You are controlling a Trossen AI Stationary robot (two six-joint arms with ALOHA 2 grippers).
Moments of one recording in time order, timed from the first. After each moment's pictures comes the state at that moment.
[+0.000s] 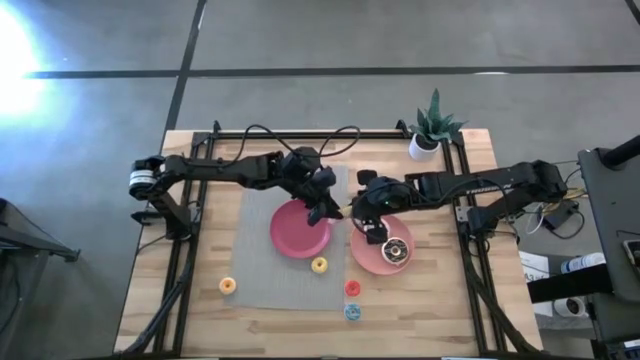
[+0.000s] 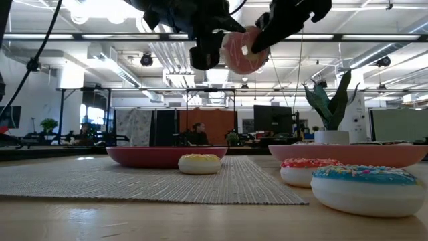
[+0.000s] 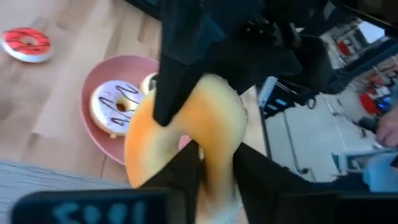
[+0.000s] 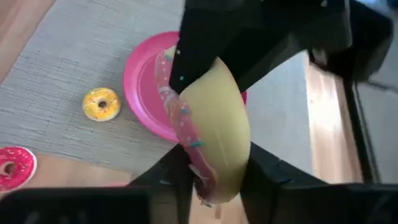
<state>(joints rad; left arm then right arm) 0.16 1.63 1.29 -0.18 0.51 -0.43 0.06 1.42 1.15 -0.52 0.12 -0.18</state>
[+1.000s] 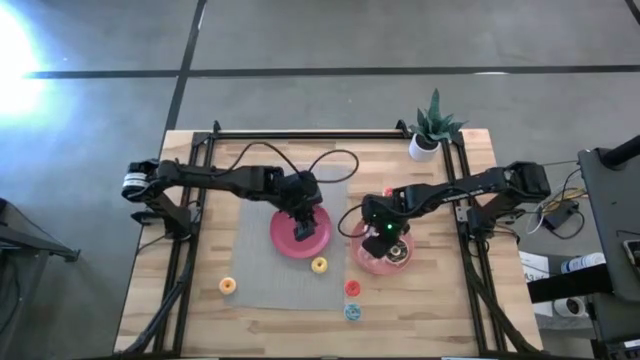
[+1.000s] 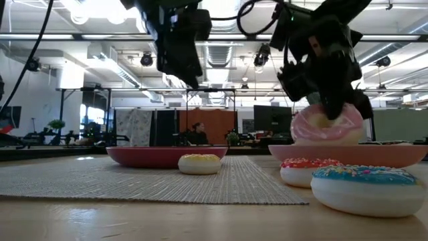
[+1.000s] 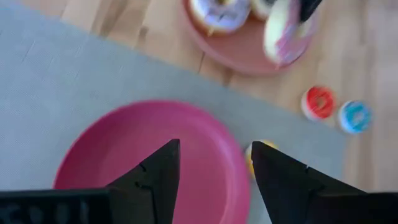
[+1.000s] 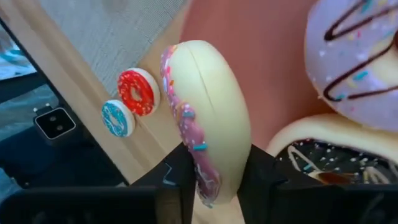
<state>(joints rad) 0.05 1.58 1.29 -0.64 0.10 -0.29 -0.01 1.55 0.87 -0.54 -0.53 0.90</state>
